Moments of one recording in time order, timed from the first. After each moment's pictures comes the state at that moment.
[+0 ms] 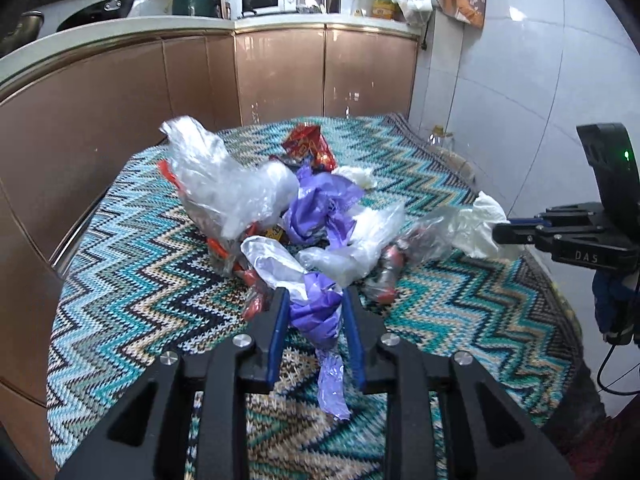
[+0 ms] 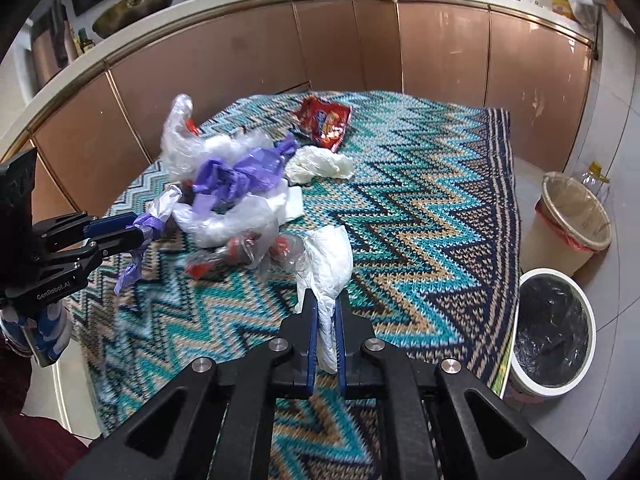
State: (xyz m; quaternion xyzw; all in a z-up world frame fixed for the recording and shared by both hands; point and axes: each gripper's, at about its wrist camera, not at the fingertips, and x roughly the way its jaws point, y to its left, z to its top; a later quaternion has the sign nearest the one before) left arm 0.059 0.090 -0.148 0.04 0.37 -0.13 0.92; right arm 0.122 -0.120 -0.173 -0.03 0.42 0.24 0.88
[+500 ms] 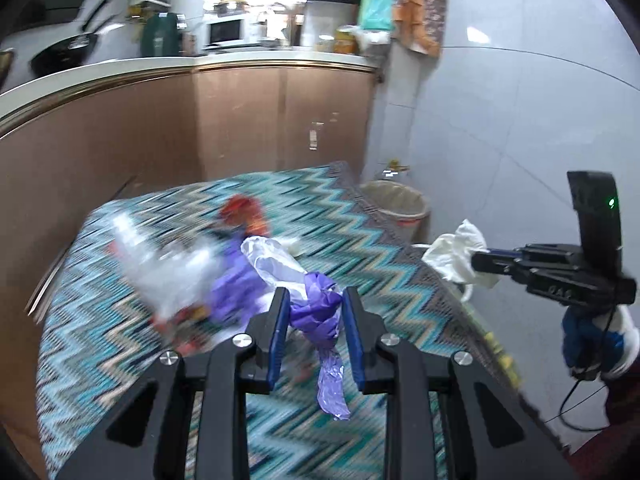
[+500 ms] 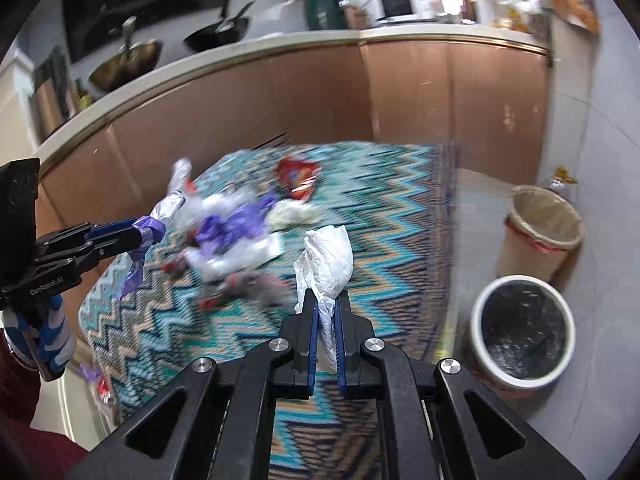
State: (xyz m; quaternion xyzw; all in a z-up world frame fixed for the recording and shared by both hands) left arm 0.076 0.020 -0.088 0.03 0.32 -0.21 0.92; right arm 0.091 -0.182 -0.131 0.03 0.36 0.20 0.91
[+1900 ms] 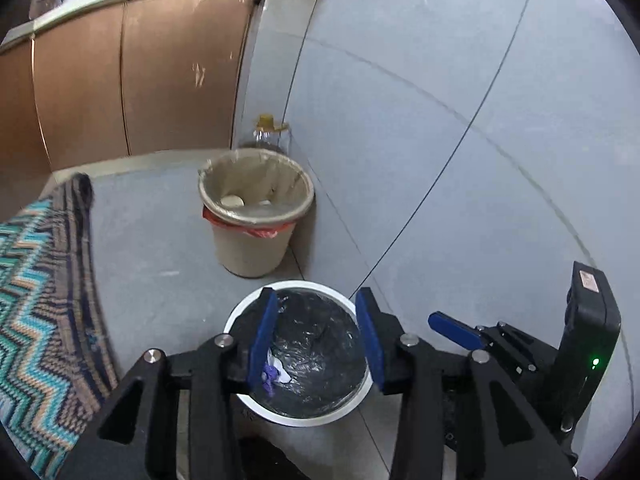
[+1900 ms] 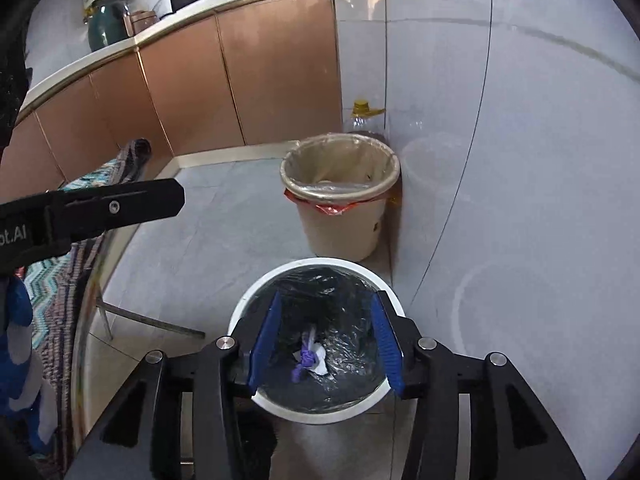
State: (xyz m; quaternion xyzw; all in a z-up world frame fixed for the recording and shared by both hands) left arm 0.291 -0.313 -0.156 0.02 0.41 -0.36 0.84; right arm 0.206 -0.409 -0.218 0.09 0.40 -0.10 0.91
